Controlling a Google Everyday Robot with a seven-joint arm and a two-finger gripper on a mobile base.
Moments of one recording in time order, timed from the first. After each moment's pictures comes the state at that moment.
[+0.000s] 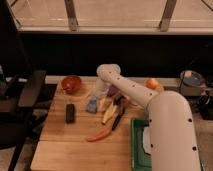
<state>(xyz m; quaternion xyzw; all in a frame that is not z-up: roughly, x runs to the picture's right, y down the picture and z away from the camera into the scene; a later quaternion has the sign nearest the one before) -0.071 0.100 0.901 -0.28 -0.35 -0.34 0.83</state>
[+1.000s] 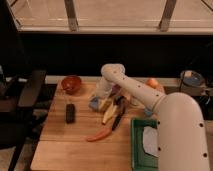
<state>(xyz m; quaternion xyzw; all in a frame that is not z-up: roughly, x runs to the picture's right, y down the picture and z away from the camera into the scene) -0.046 0.074 0.873 -0.25 -0.34 -0.31 0.85</state>
